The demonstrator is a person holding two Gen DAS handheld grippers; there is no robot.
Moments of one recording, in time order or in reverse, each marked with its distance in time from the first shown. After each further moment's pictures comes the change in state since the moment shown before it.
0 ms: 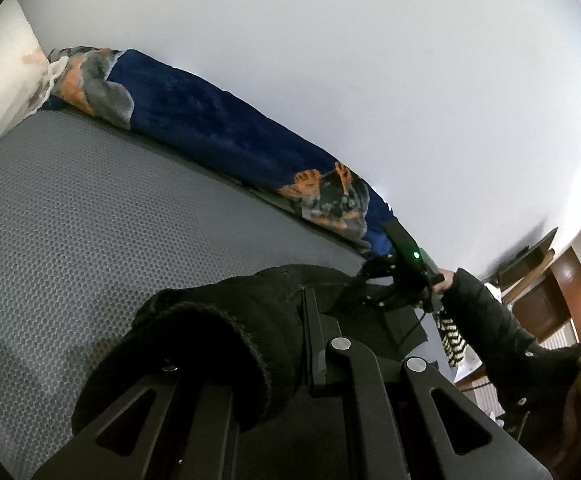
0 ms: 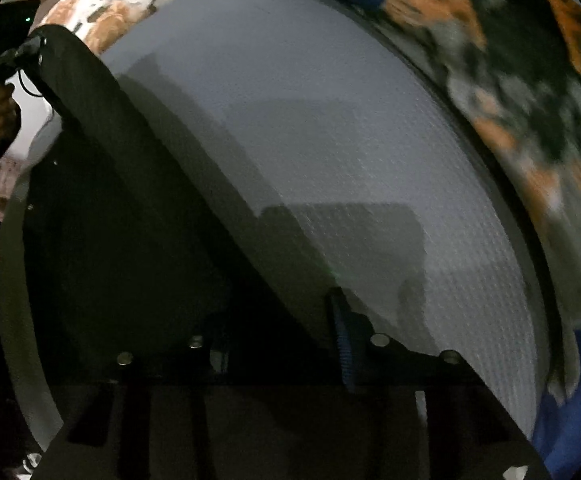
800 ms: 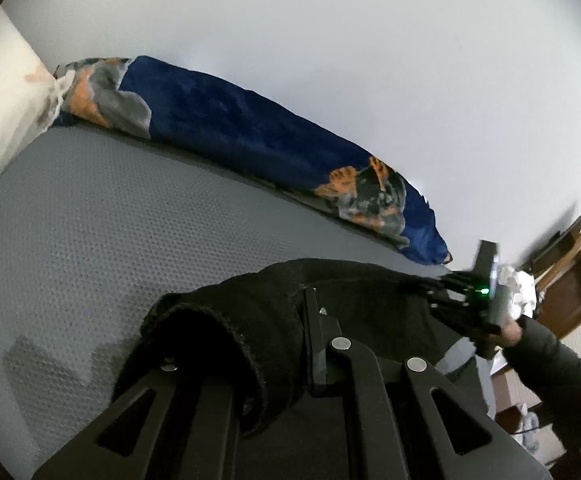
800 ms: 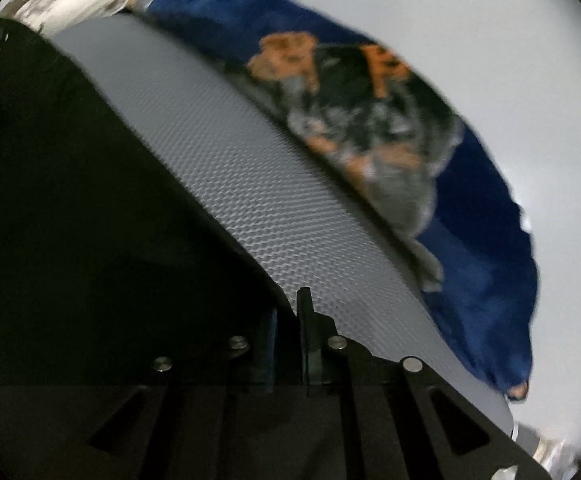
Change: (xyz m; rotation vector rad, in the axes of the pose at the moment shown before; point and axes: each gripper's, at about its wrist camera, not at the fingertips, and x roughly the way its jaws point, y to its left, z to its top) left arm 0.018 0.016 0.016 0.063 0.020 0.124; right arm -0.020 0.087 -0.020 0.243 -0.198 -0.704
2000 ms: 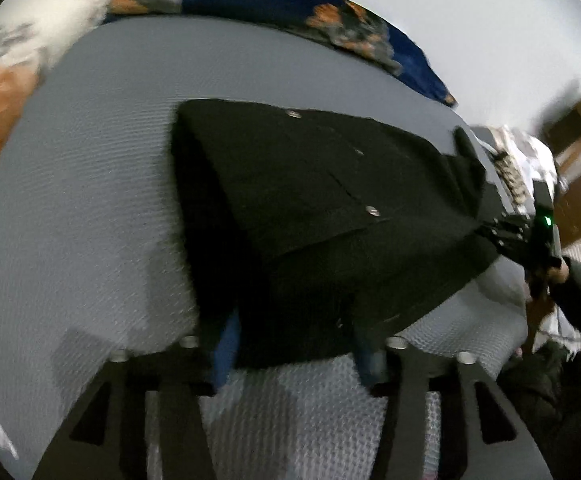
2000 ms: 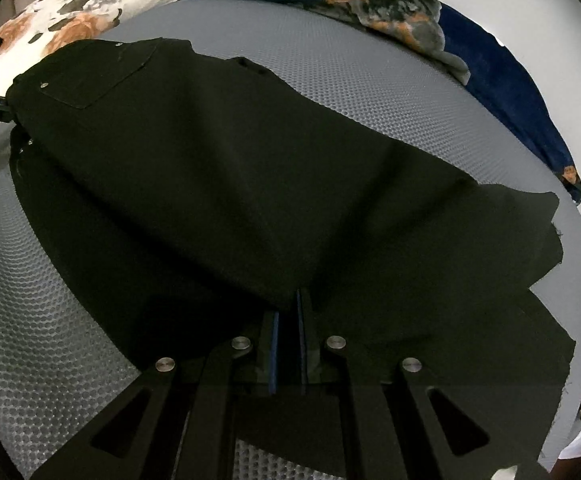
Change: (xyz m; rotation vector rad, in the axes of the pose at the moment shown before) left arm -0.129 -0.003 -0.191 0.151 0.347 0.129; right arm -0.126 0.119 -0.208 0.245 0.078 0.197
